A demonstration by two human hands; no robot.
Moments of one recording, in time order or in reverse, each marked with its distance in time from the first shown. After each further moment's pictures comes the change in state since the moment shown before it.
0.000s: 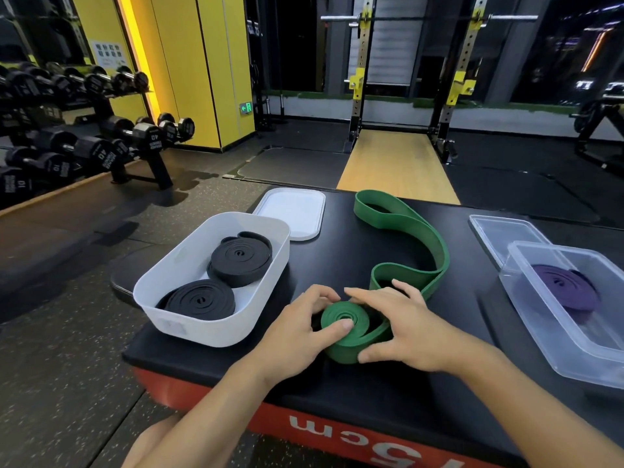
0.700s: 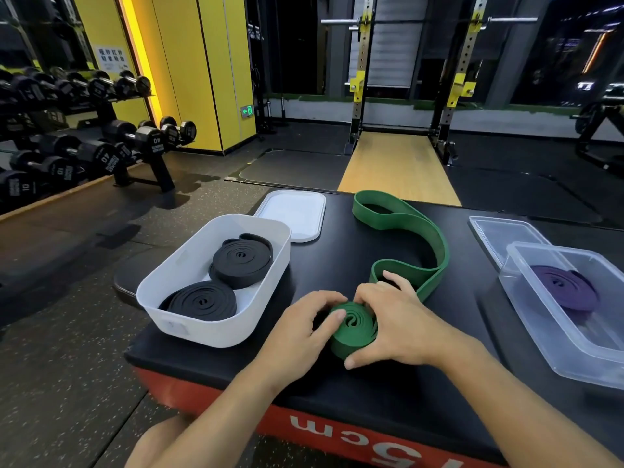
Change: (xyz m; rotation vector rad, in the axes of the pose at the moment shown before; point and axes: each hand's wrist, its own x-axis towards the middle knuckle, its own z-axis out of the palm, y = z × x) left_hand -0.003 0.003 0.007 0.101 0.117 0.129; right_hand 0.009 -0.018 -0.004 -0.157 0.084 0.016
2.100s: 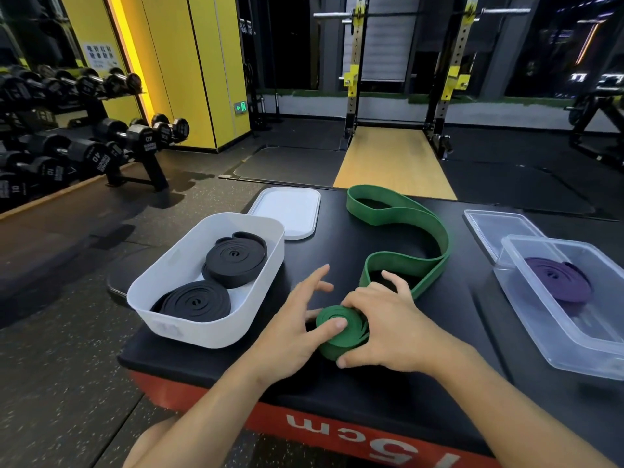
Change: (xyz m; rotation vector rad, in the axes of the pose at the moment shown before) left_hand -0.001 -0.009 -0.004 -0.236 -0.154 -0.083; right_hand -0.007 -0.013 0.004 -0.026 0.012 0.006
